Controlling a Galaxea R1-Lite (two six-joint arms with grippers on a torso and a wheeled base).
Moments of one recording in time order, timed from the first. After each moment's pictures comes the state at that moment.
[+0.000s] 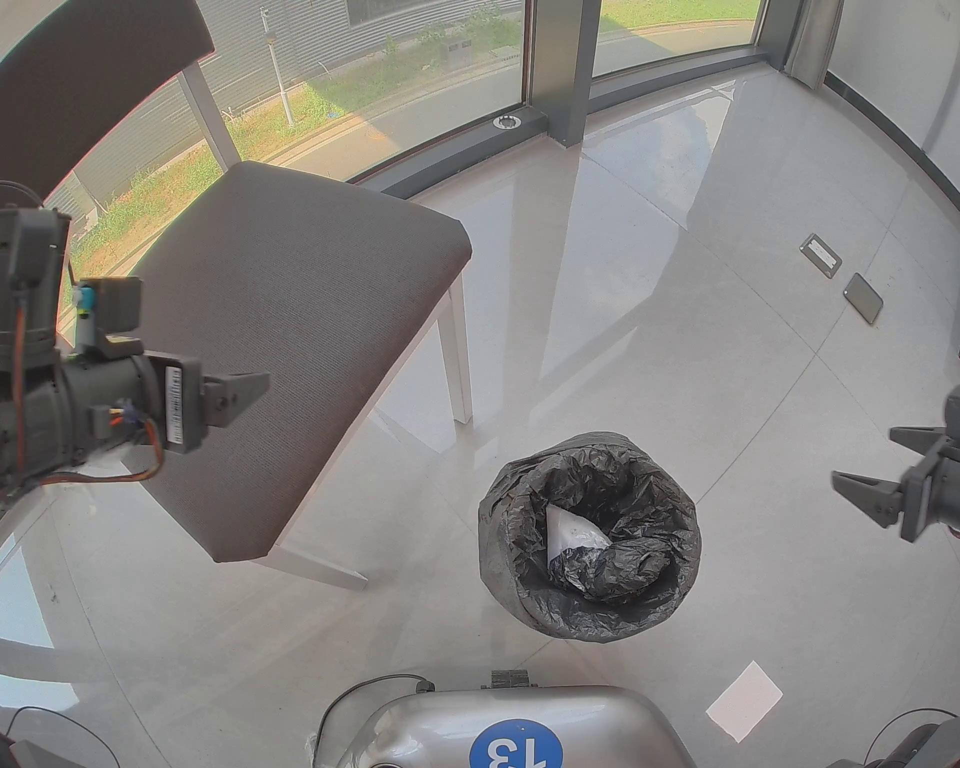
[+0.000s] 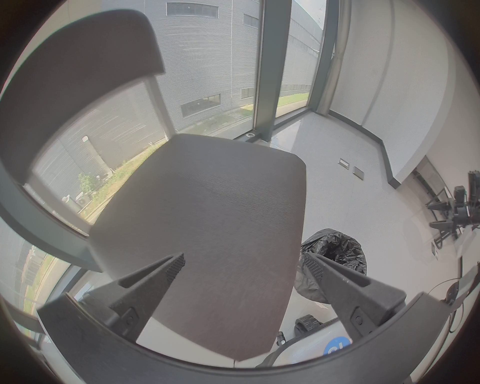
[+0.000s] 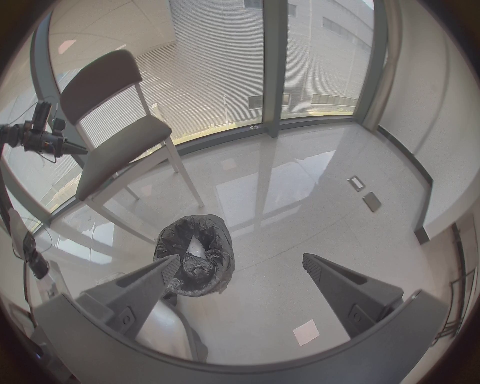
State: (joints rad) left arm -0.48 1.29 -1.03 0.15 0.28 -0.05; right arm 0.19 1.08 -0.64 -0.05 0.03 -0.13
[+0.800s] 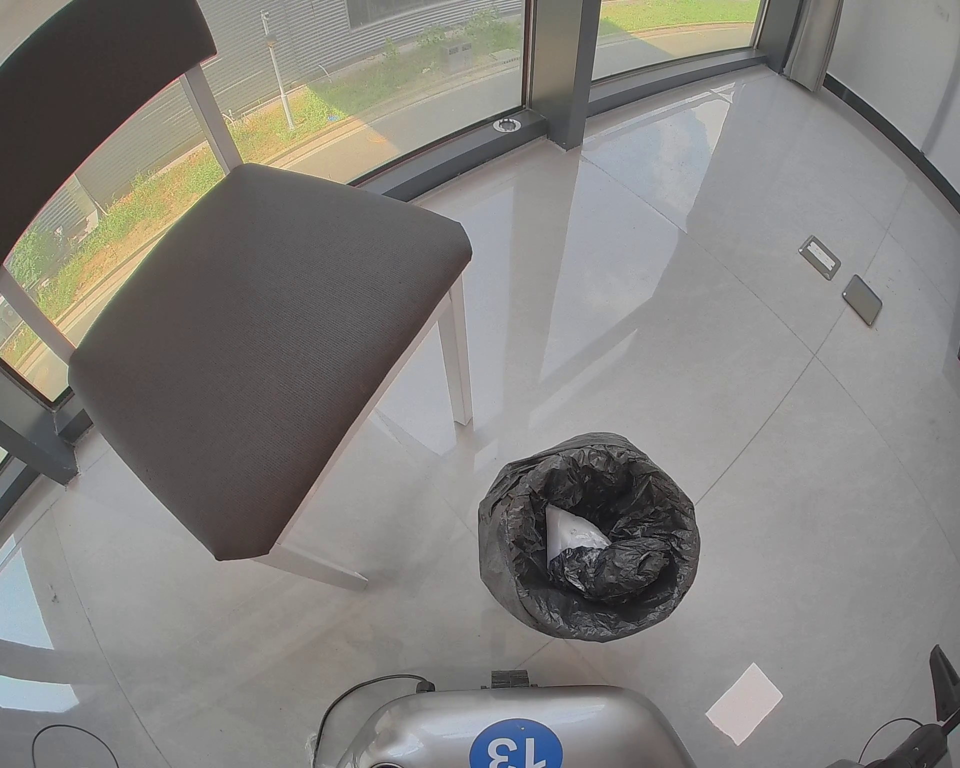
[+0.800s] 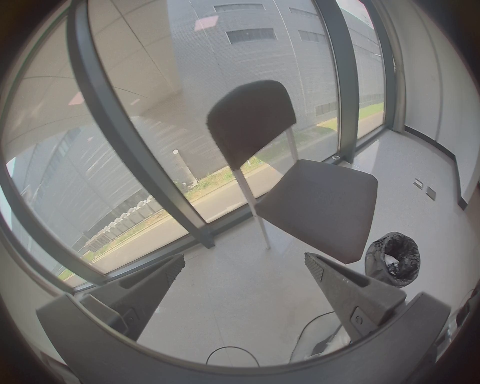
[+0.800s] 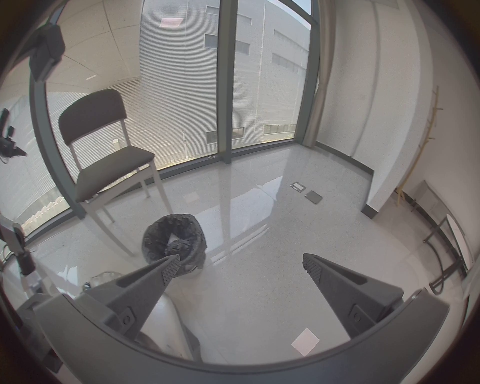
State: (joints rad) left arm -0.11 0.46 -1.15 0.92 0.50 0.02; right arm 0.08 0.08 -0.36 0.43 -0.13 -0.04
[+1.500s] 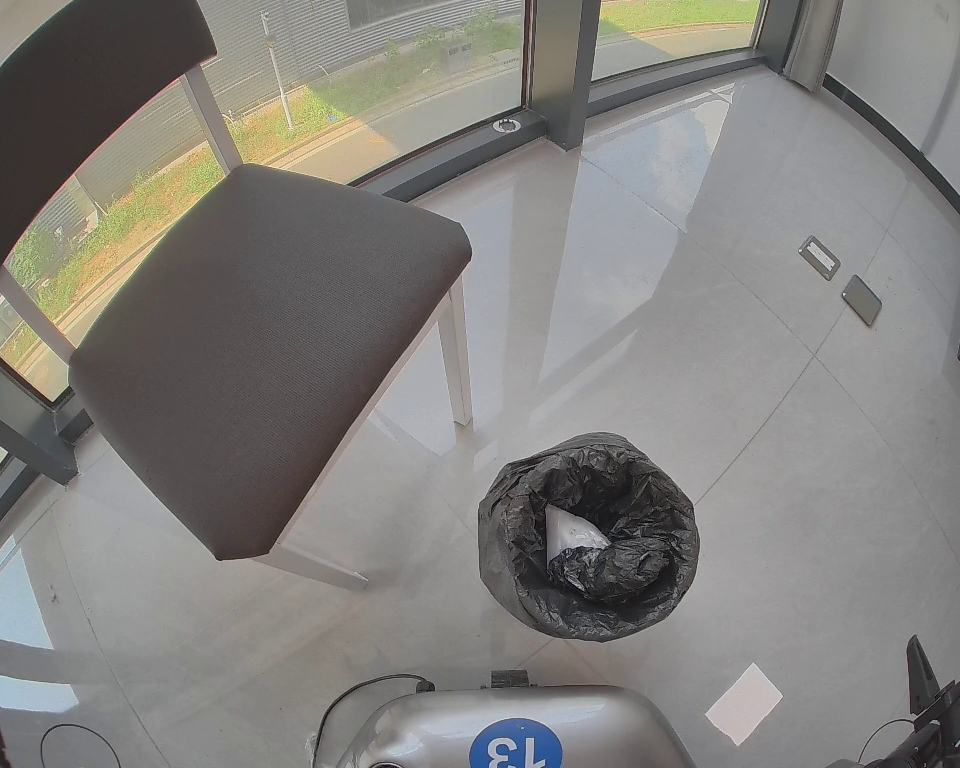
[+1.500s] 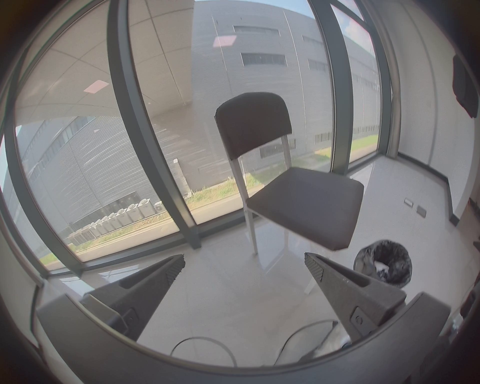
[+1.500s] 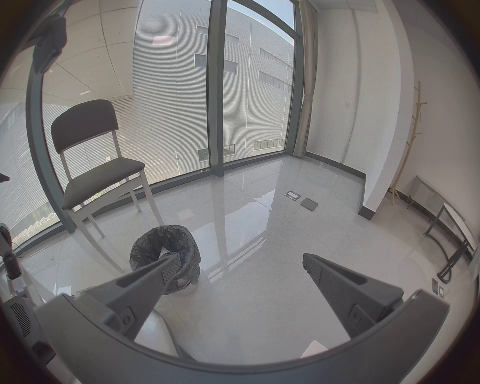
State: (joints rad) left arm 0.00 0.04 -0.70 0.73 0.34 -0.02; right arm 0.08 0.01 -0.06 0.07 -0.16 -0.01
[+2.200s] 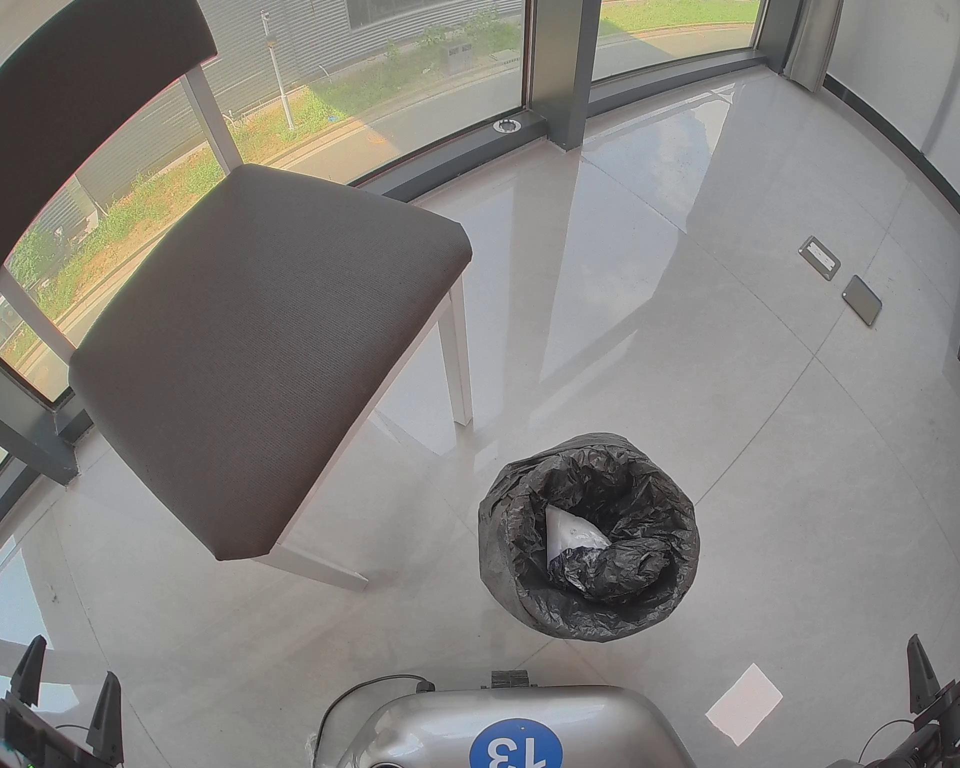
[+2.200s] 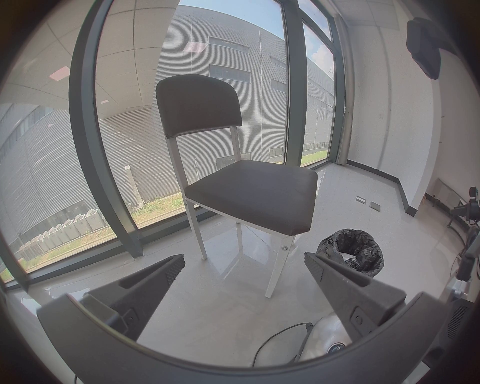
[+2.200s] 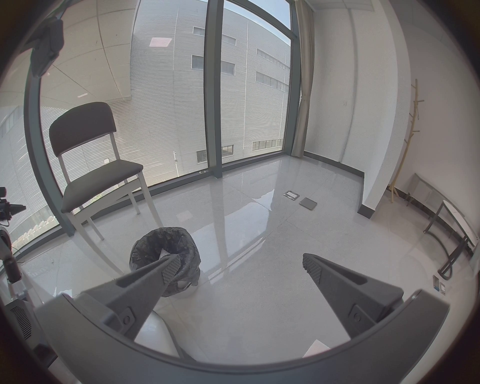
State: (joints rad) left arm 0.00 0.01 -0.02 0.00 0.00 0.01; right arm 0.08 0.01 -0.05 0.05 -0.16 0.01
